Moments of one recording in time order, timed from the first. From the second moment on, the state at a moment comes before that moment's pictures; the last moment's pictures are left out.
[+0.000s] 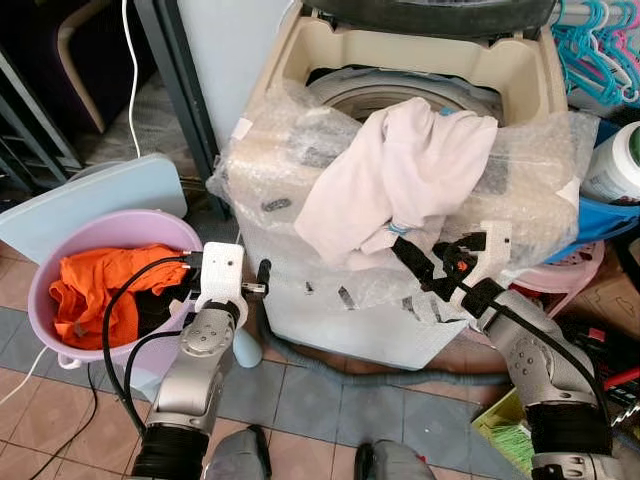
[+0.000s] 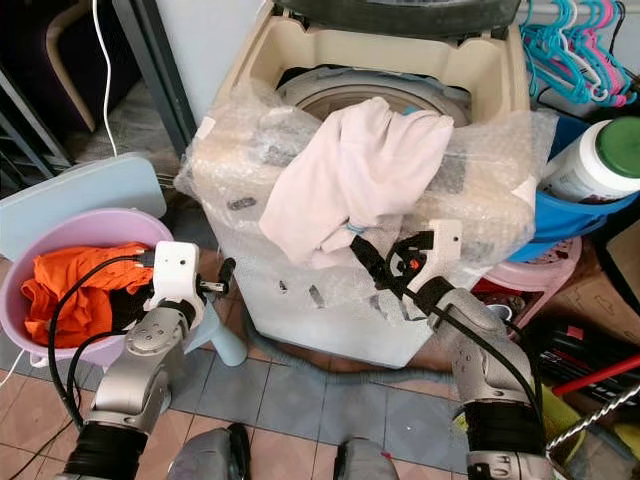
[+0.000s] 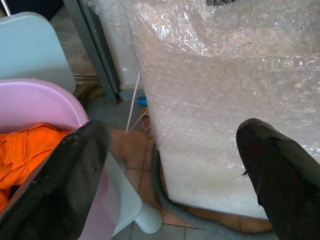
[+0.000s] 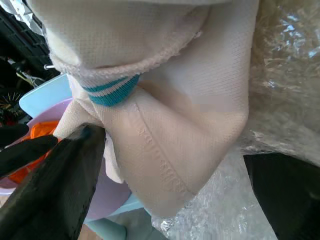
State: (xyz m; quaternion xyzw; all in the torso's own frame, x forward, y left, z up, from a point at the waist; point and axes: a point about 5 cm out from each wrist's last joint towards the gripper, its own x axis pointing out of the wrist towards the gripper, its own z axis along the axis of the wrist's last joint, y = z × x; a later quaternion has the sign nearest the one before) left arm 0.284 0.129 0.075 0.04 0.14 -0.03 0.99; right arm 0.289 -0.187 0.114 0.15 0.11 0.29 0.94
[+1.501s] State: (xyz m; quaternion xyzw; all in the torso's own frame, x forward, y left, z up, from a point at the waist) left arm 0.285 0.129 0.074 0.04 0.15 -0.03 0.99; right arm 0.229 -0.152 0.101 -0.20 0.16 0.53 0.81
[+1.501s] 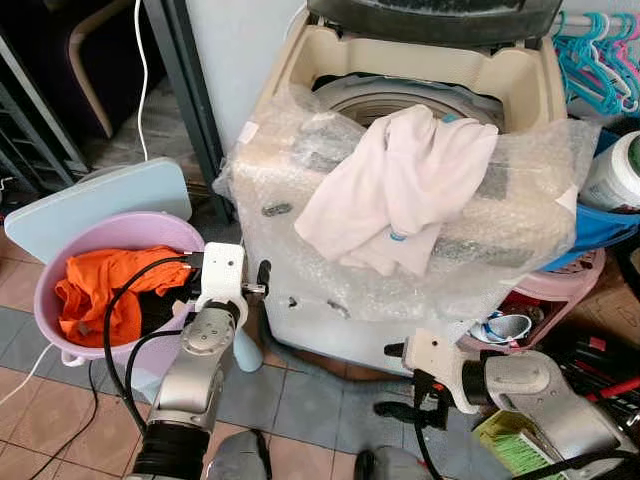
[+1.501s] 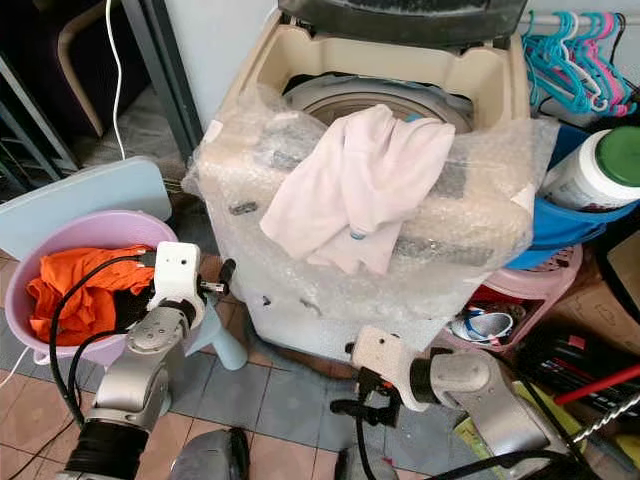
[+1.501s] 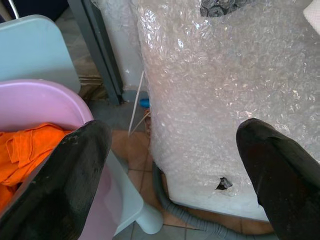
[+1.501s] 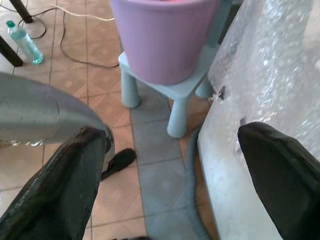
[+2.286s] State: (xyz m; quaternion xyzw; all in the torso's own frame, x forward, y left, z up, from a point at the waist) left arm 0.286 0.126 0.073 0.04 0.15 -0.04 0.99; right arm 0.310 -0.155 0.141 -0.37 -0.05 0.21 0.90
